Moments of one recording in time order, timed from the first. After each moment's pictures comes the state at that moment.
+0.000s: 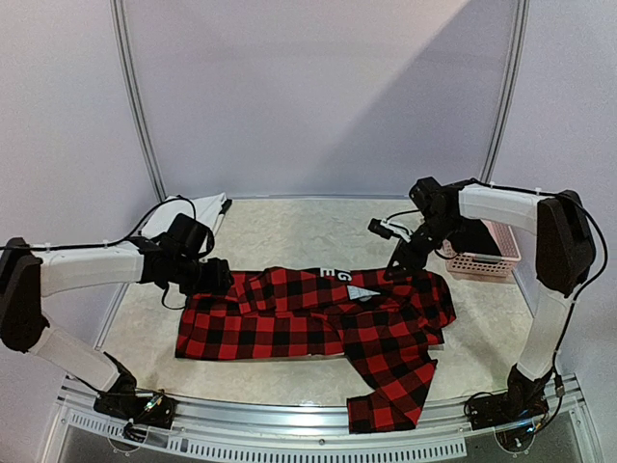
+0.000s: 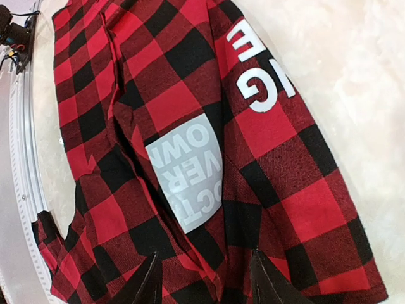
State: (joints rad) left arm -0.52 1.40 0.78 -0.34 -0.08 -0.60; right arm 0.42 1.88 1.43 -0.89 -0.59 -0.56
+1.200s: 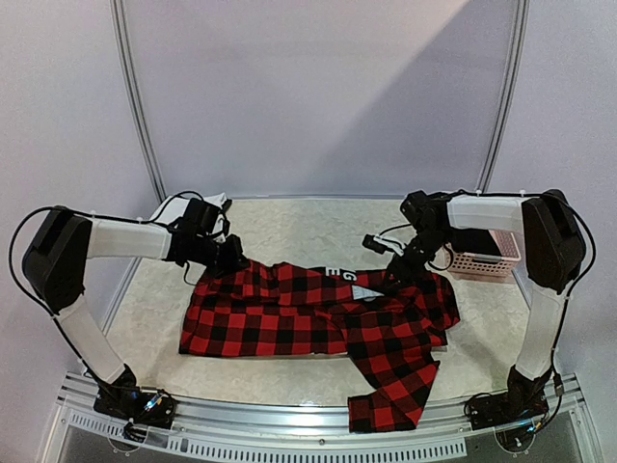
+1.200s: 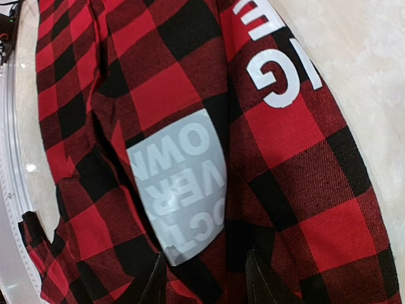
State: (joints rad) left arm -0.42 1.71 0.94 -0.10 0.25 -0.79; right arm 0.45 1.94 1.39 -0.83 -0.54 -0.53
